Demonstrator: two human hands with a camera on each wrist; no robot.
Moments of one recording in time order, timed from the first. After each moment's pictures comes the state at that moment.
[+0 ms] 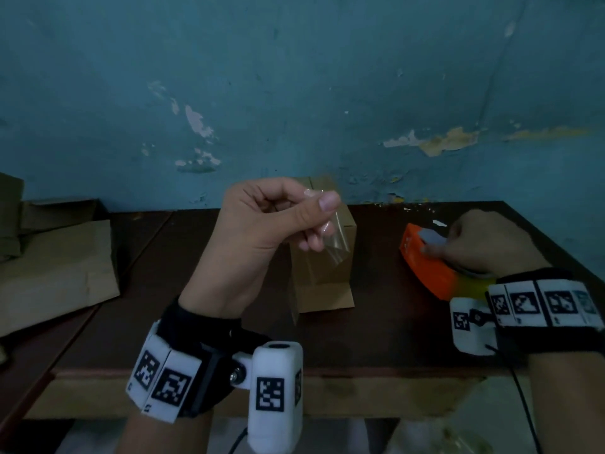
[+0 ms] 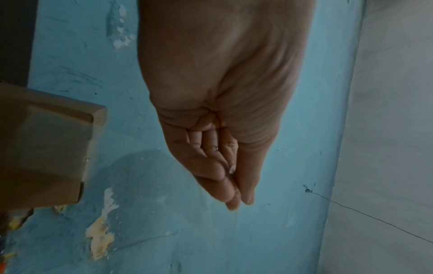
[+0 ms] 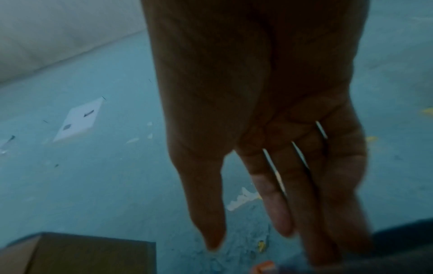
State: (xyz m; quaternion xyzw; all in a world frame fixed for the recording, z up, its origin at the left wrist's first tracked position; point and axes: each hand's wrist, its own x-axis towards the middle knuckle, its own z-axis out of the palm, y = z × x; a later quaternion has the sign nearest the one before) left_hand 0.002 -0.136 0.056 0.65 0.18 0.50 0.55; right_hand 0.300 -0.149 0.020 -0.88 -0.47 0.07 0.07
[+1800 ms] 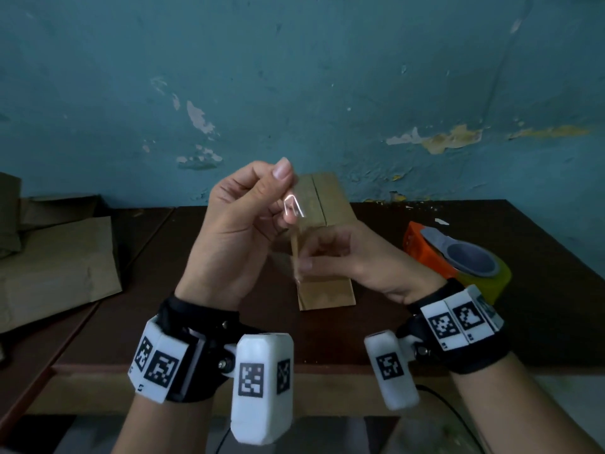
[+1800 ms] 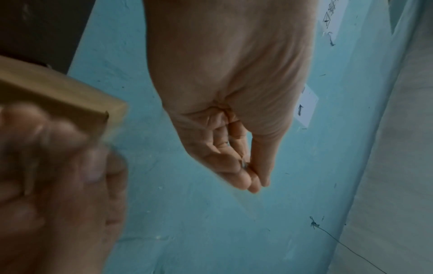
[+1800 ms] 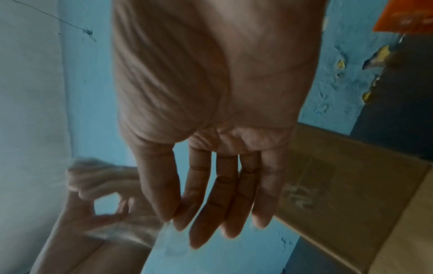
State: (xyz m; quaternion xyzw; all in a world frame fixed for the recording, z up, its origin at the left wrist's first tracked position) left_hand -0.006 -0.115 0.046 0.53 0.10 0.54 0.64; right_hand 0.173 -0.141 0.006 -0.39 -0.69 0.46 0.41
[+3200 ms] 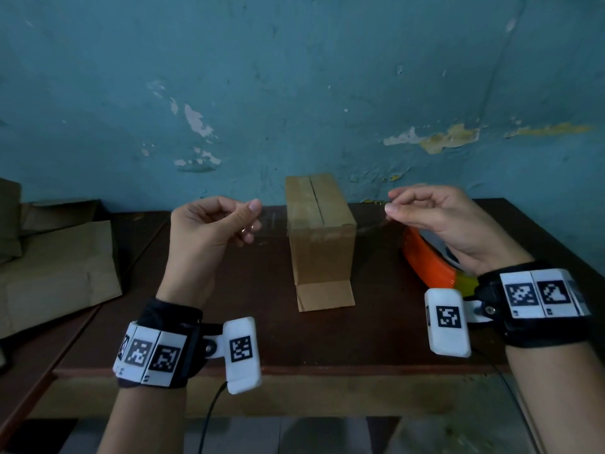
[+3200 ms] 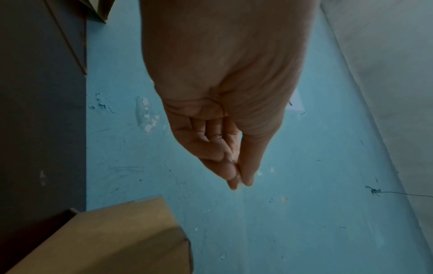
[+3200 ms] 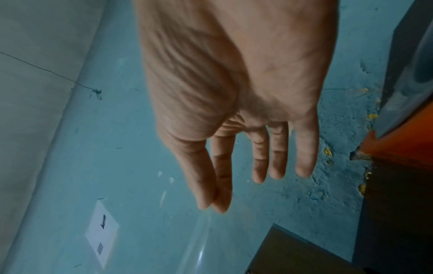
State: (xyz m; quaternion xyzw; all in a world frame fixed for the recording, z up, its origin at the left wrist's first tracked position) left_hand -0.041 -0.082 0.011 0.59 0.34 0.59 0.43; right_hand 0.264 -0.147 0.023 -0.54 -0.53 0.35 0.55
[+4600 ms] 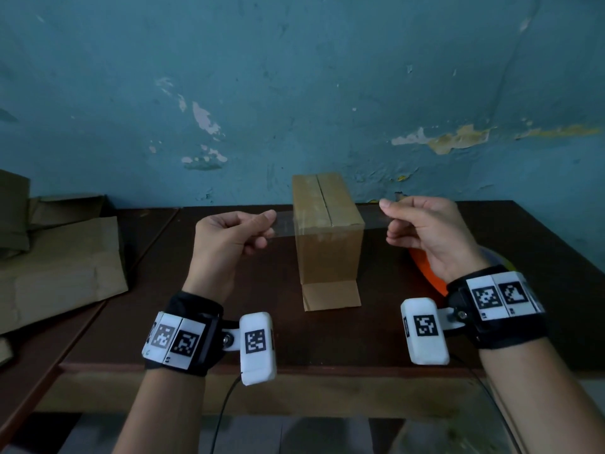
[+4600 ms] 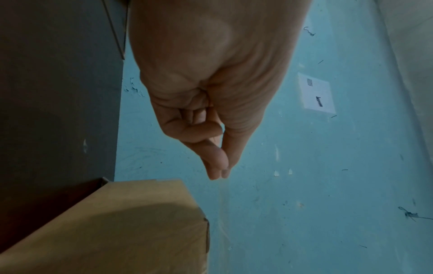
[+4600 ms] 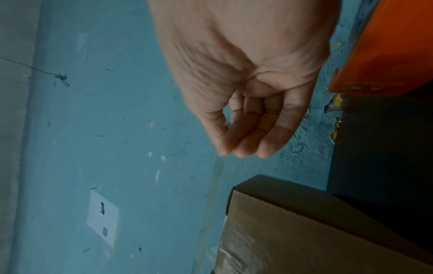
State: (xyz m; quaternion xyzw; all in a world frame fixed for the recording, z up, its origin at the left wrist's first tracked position) left_hand -0.037 -0.065 -0.012 0.53 0.41 0.54 0.50; right_hand 0.239 -0.126 0.001 -0.56 -0.42 0.37 0.61
